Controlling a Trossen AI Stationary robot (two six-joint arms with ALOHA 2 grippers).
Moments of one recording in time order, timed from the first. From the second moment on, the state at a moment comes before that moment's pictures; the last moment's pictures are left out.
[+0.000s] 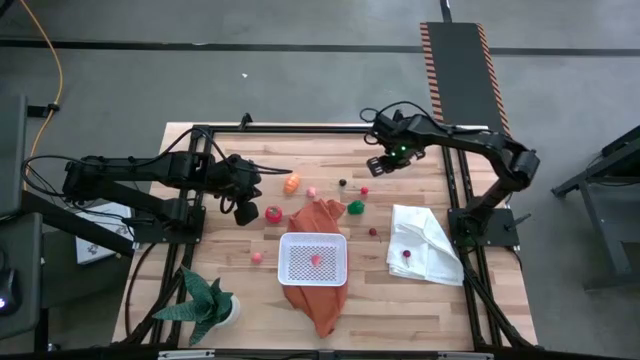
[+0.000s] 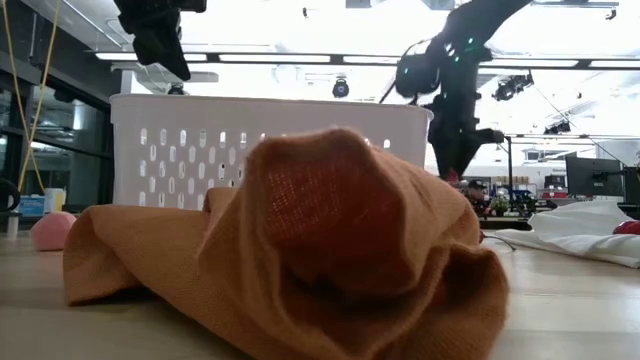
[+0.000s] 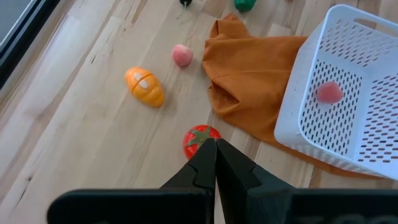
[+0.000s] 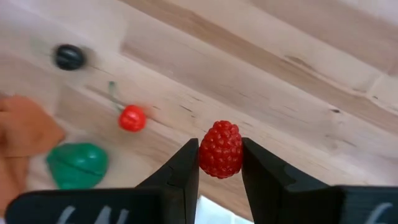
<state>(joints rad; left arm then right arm) 0.14 1.07 1.05 -0.97 -0.17 -0.30 -0.58 1.59 1.19 -1.00 -0.03 0.55</state>
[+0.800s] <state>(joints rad) 0.14 1.07 1.05 -0.97 -0.17 -0.29 -0.43 1.11 1.19 -0.75 -0.05 0.61</state>
